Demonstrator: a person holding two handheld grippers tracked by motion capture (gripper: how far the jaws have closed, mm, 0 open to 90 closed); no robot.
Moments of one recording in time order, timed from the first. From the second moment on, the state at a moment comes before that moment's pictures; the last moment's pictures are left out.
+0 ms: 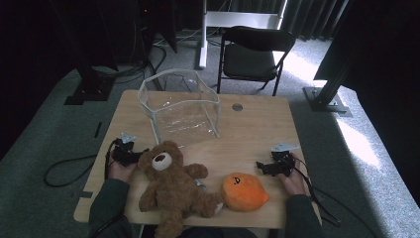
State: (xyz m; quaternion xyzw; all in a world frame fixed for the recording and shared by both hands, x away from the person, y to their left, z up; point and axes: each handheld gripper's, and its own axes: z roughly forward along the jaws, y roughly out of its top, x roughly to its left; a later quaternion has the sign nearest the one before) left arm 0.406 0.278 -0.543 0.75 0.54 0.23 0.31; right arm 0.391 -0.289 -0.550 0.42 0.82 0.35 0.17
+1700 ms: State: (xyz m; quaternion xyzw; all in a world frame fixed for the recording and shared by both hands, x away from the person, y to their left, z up) left arm 0.401 0.278 -0.532 0.75 0.53 0.23 0.33; right arm 0.386 -0.277 -0.527 0.39 0.83 0.36 0.18
